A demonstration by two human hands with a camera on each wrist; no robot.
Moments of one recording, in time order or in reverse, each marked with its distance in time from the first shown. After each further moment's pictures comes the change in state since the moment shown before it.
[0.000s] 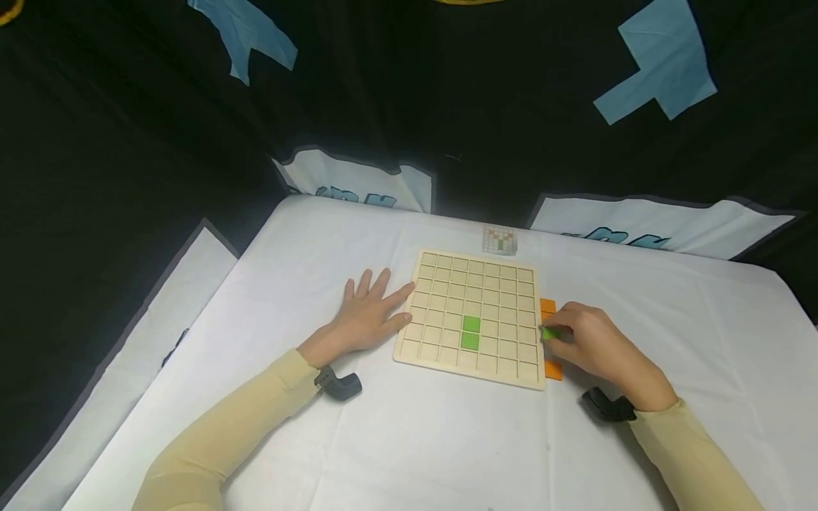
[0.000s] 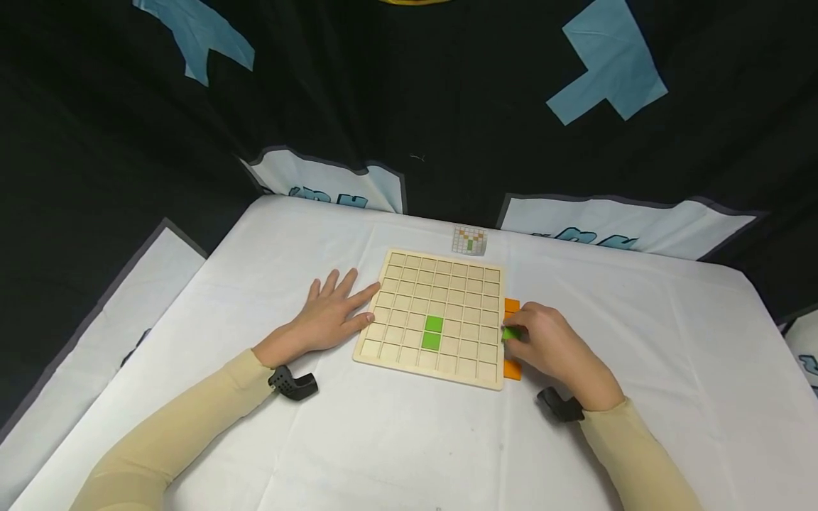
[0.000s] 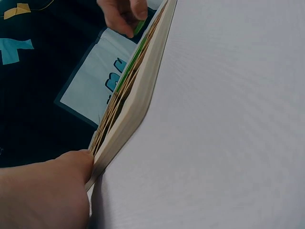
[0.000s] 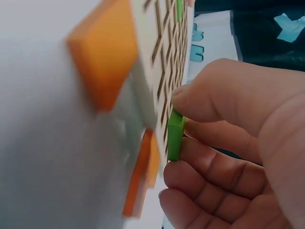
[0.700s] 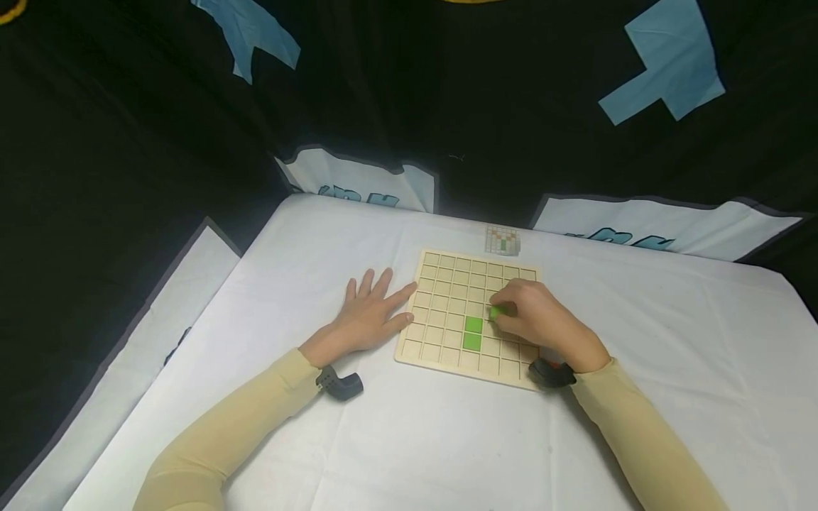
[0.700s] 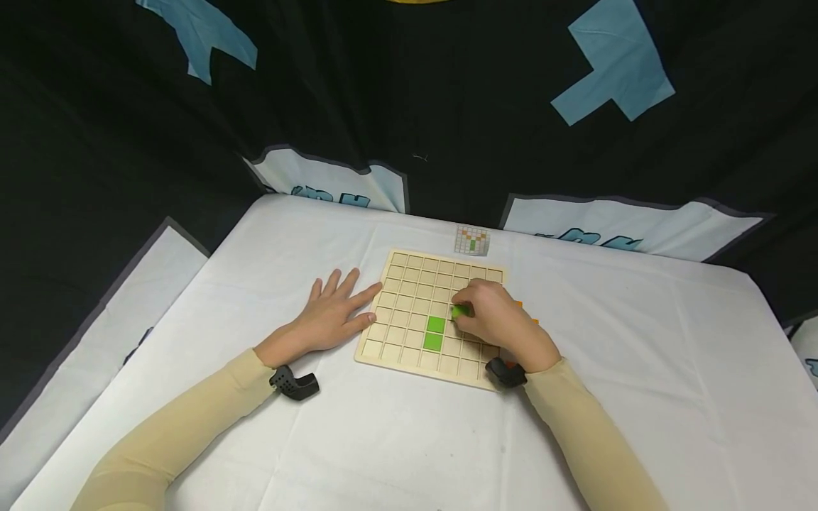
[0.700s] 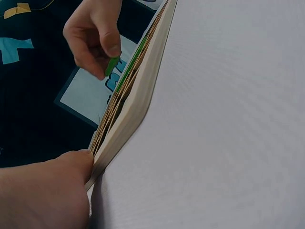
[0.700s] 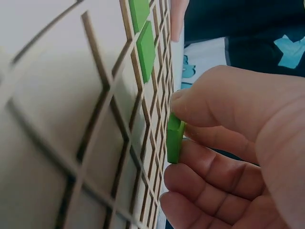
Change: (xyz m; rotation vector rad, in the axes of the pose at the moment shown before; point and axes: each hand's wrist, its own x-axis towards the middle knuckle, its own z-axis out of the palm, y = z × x) left_hand -0.001 0.001 -0.001 0.011 -0.003 0.009; right_hand 0.068 -0.035 0.021 0.031 -0.042 -0.139
